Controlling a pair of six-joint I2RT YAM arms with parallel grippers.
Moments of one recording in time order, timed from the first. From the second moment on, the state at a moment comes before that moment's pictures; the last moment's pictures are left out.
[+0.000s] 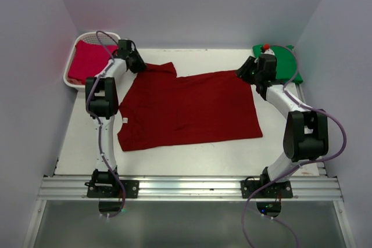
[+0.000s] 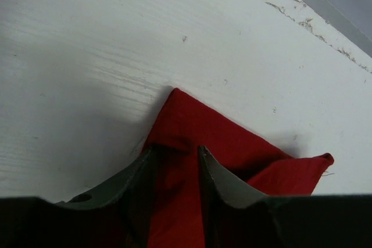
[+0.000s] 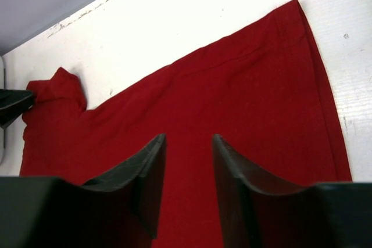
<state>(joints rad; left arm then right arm) -0.03 2.44 1.99 -0.36 0.13 -0.60 0.08 1.65 1.12 0.02 -0.10 0.55</state>
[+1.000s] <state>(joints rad) -0.01 2.38 1.85 -0.22 0.08 -0.60 0.08 1.65 1.12 0.02 -0.10 0.54</state>
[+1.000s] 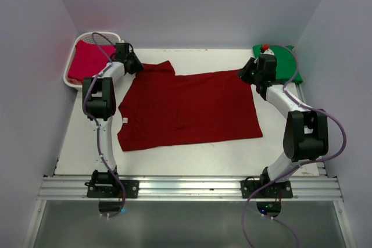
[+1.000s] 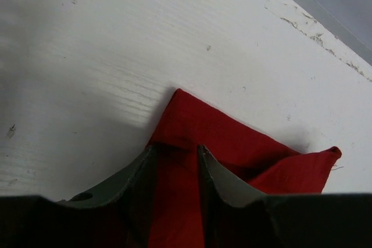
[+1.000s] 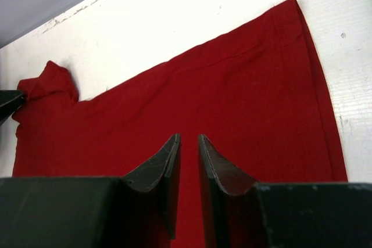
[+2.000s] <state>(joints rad) -0.01 2.28 1.74 -0.11 0.02 -0.59 0.08 1.68 1.12 -0.01 -0.10 0.52</state>
